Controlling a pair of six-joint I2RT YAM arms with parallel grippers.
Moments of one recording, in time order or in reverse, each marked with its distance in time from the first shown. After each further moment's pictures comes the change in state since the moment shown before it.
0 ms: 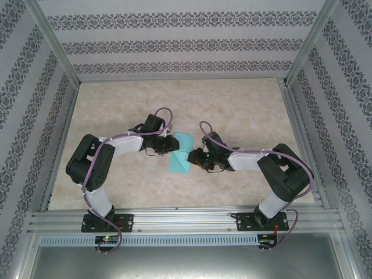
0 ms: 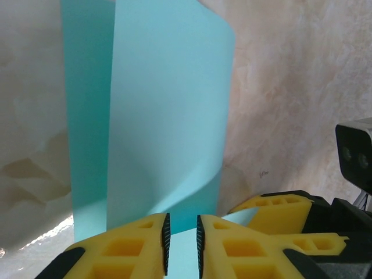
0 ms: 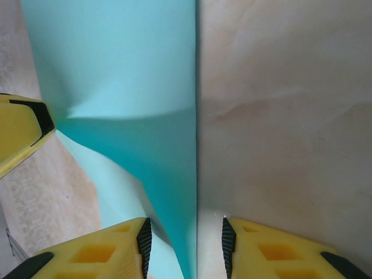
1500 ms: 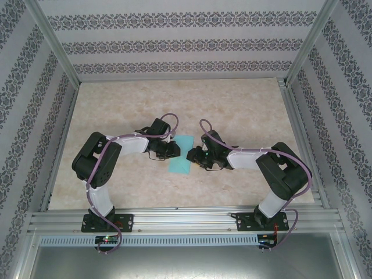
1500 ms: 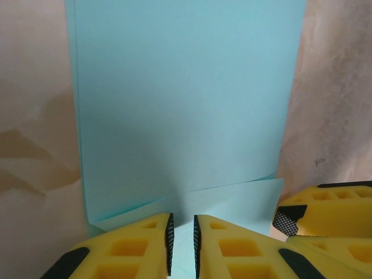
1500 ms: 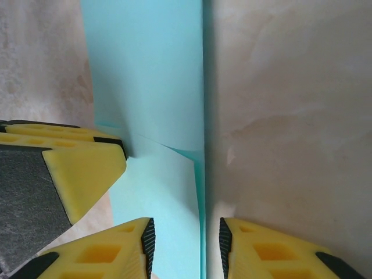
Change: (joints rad) left arm -0.051 0.061 0.015 -0.064 -0.067 0.042; right arm -0.004 0.022 0.034 -0.006 -0.008 0.027
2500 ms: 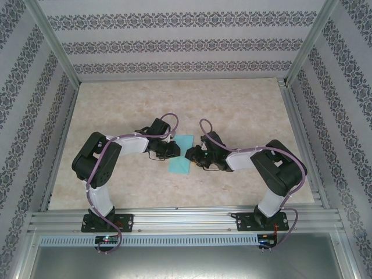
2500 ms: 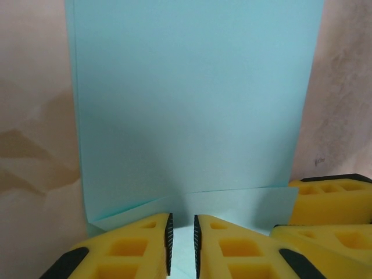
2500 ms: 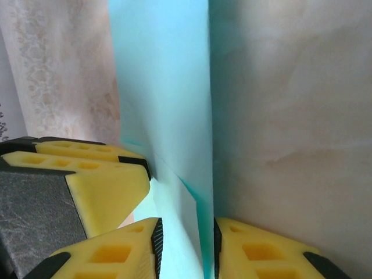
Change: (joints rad) left arm 0.000 -0.003 0.000 0.000 0.000 -0.002; right arm -0.002 0.051 -0.060 0.235 -0.031 0.074
